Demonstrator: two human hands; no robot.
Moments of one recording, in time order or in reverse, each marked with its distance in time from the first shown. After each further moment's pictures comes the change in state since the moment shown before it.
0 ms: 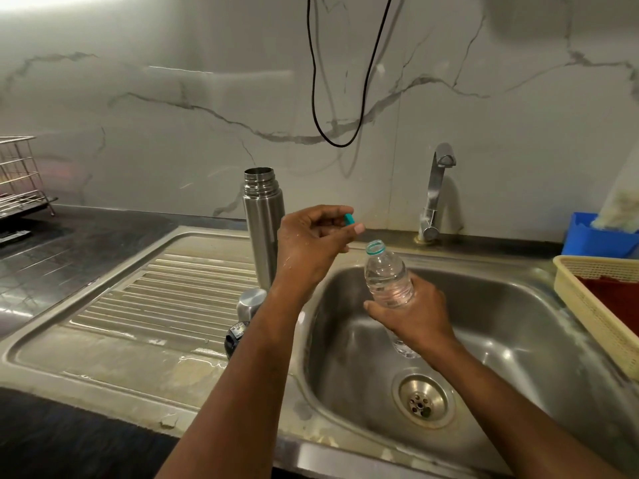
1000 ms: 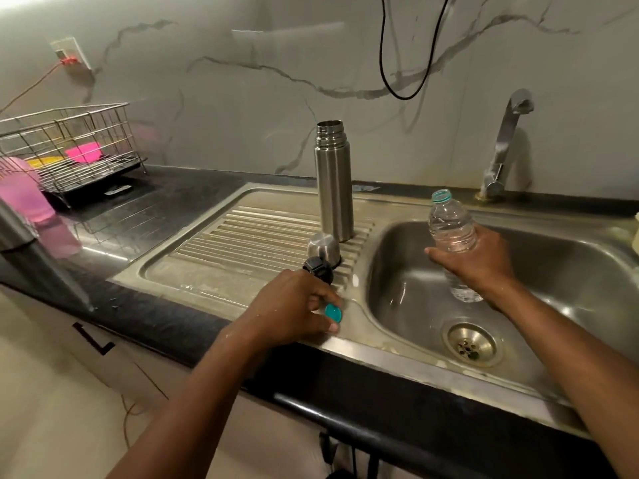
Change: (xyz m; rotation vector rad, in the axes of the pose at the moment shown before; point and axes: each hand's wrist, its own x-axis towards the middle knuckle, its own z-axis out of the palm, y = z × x) left_hand -0.136 0.000 -0.140 0.884 -0.541 -0.061; right_hand -0.005 -0.002 -0.007 0.052 -0.035 0.014
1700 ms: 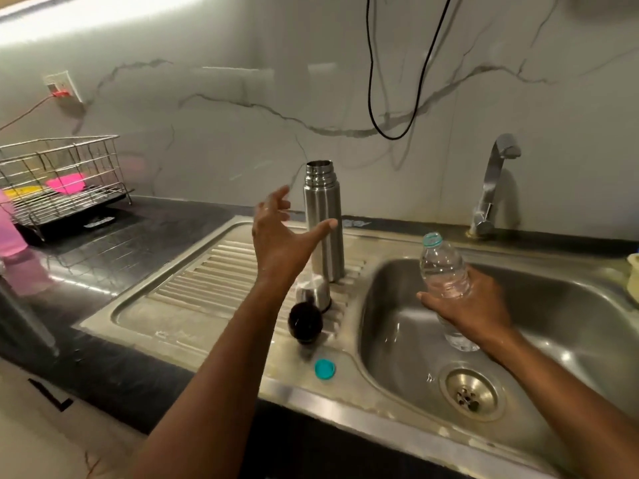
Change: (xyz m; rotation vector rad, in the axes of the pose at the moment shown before) left_hand 0.129 0.003 -0.040 -0.376 0.824 -0.179; right_hand 0.005 0.001 0.002 -0.012 0.003 -0.026
